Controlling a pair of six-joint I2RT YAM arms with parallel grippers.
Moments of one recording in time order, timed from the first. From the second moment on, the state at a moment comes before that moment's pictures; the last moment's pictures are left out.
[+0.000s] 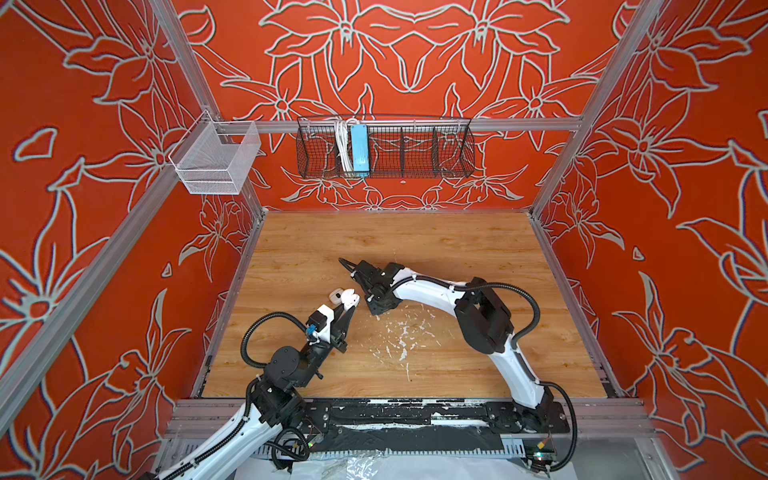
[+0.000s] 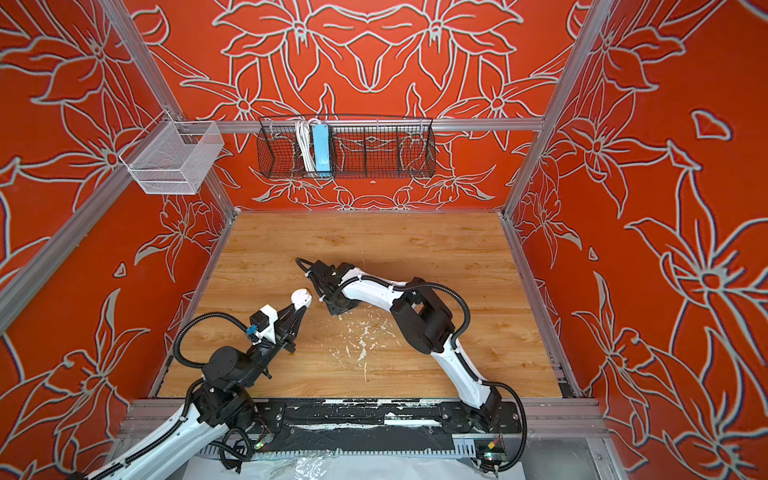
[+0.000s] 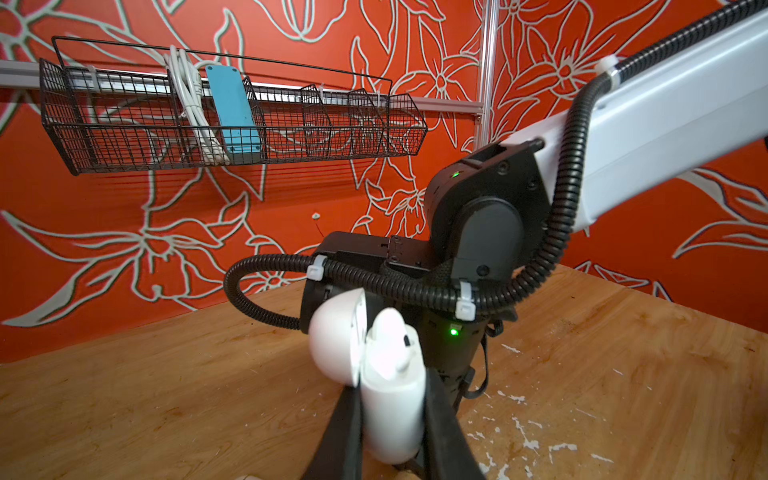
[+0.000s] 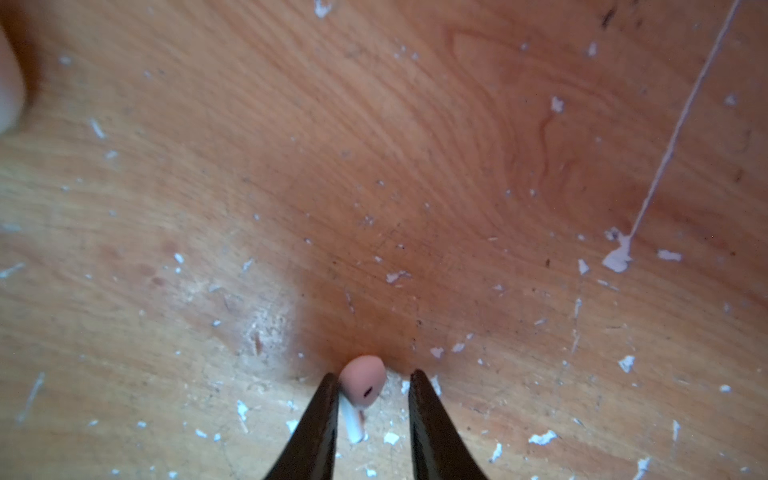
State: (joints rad) left arm -0.67 0.21 0.06 0.31 -0.13 0.04; right arm 0.92 2.27 1.85 -0.93 0.19 0.49
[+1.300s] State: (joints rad) left arm -0.67 0.21 0.06 0.31 -0.13 0.04; right arm 0.91 2.30 1.89 -0.96 0.16 0.49
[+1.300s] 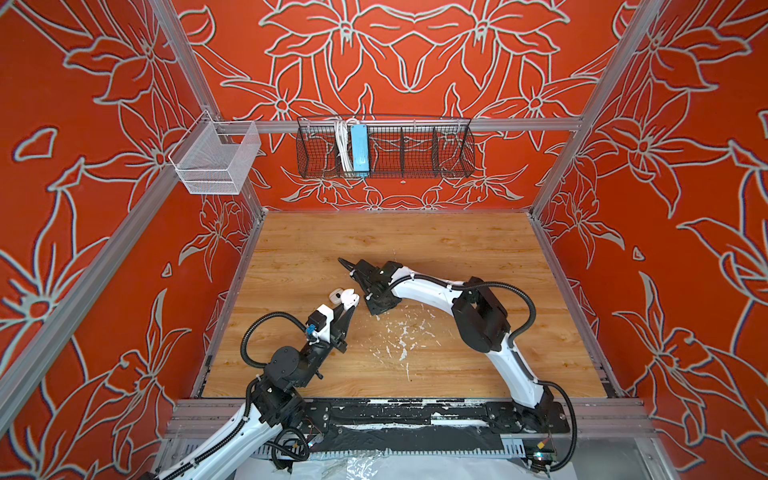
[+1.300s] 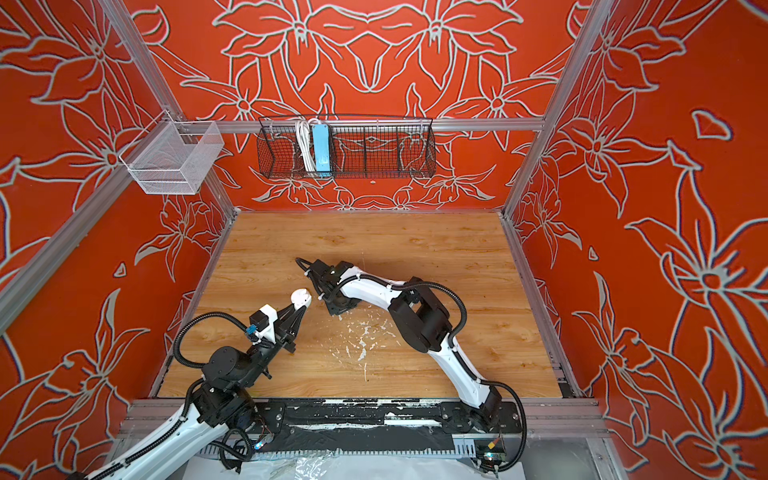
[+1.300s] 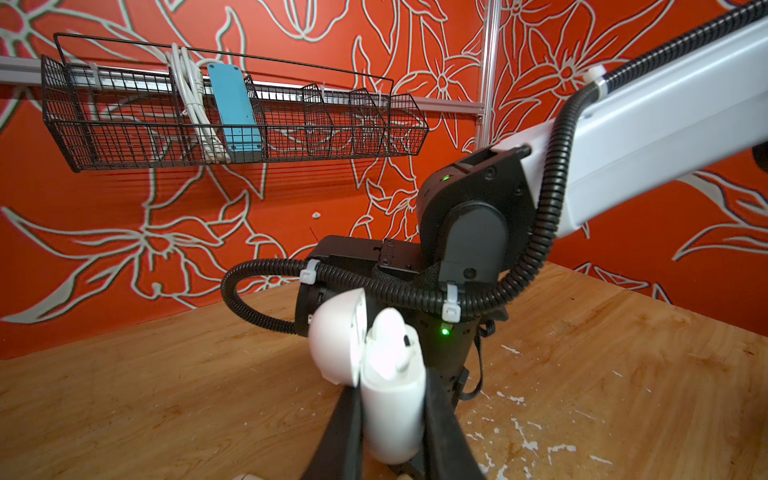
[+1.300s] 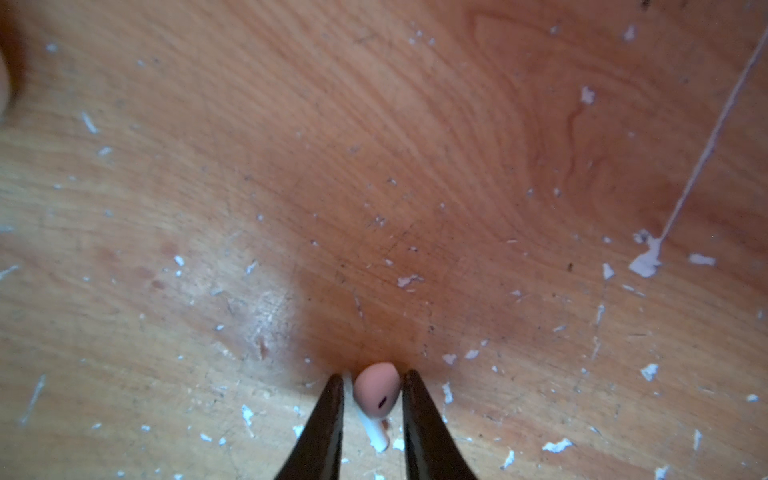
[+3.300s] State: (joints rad) left arm -0.67 0.10 0.01 0.50 0.18 0.14; right arm 1.35 1.22 0.68 0.71 0.22 0.44
